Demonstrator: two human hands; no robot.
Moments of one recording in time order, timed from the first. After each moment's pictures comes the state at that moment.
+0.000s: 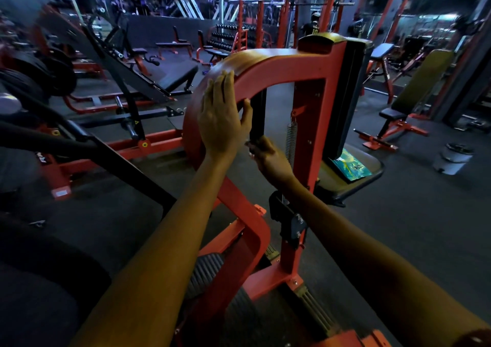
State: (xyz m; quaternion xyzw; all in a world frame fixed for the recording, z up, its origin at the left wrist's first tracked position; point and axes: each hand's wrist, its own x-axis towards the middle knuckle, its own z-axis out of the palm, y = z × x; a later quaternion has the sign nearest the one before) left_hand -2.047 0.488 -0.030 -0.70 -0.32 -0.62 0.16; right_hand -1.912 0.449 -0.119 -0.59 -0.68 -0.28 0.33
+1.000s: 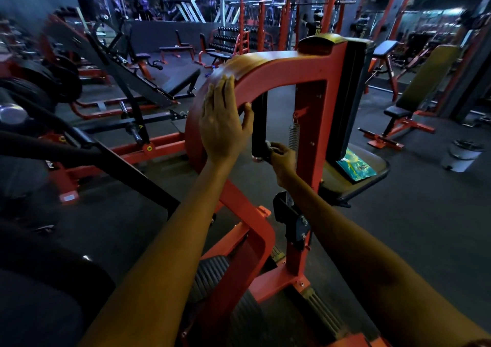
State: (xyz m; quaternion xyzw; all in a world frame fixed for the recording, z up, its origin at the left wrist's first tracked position) left_hand -2.047 0.489 -0.030 -0.70 -0.33 -0.61 0.18; right_hand -1.905 0.460 -0.122 -0.59 -0.33 0.24 0.70
